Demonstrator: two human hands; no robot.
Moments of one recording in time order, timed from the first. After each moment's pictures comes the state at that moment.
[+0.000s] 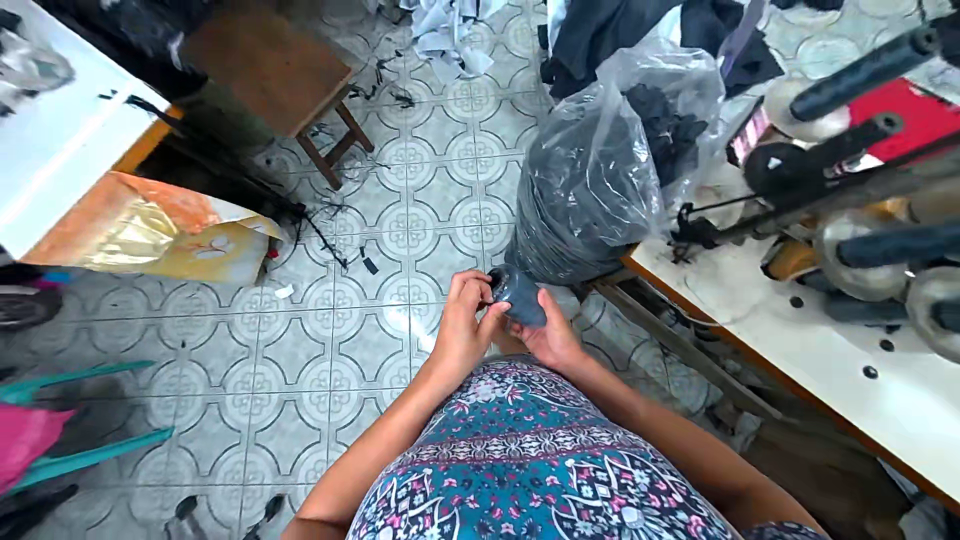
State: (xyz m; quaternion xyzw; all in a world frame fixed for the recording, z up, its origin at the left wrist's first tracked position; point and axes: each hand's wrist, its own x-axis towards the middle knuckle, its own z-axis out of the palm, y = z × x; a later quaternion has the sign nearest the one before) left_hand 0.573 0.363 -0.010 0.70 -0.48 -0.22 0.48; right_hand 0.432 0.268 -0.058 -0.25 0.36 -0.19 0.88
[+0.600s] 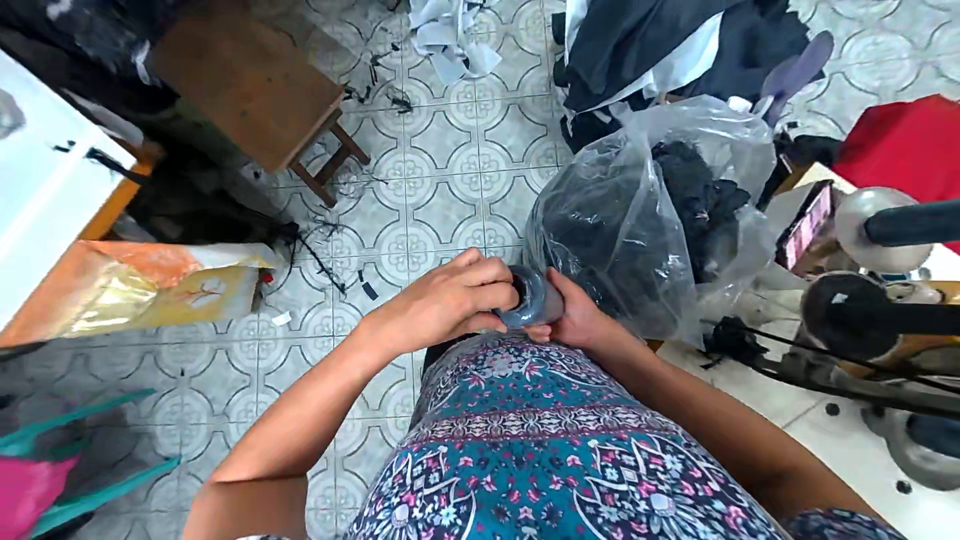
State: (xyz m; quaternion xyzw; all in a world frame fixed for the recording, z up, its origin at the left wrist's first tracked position) left_hand 0.788 0.165 0.043 0.48 -0.80 -0.19 0.29; right_hand 0.568 0.045 -0.056 -0.26 0.15 0.07 0.95
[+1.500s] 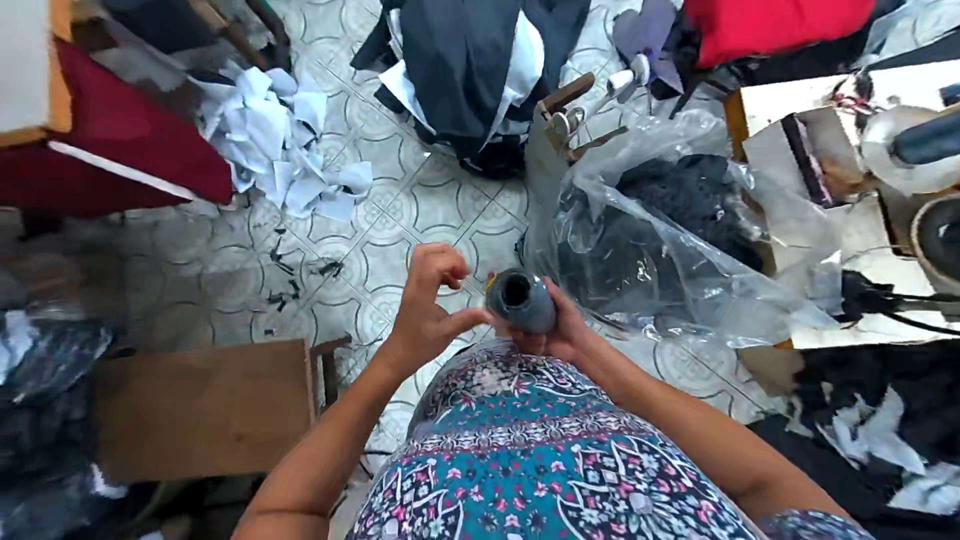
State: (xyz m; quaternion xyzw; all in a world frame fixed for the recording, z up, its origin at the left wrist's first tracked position) left_hand 1.047 -0.195 -0.008 0.37 -0.72 -0.43 0.39; right_hand 0.816 -0.137 -0.075 -0.07 0.26 -0.33 0.91
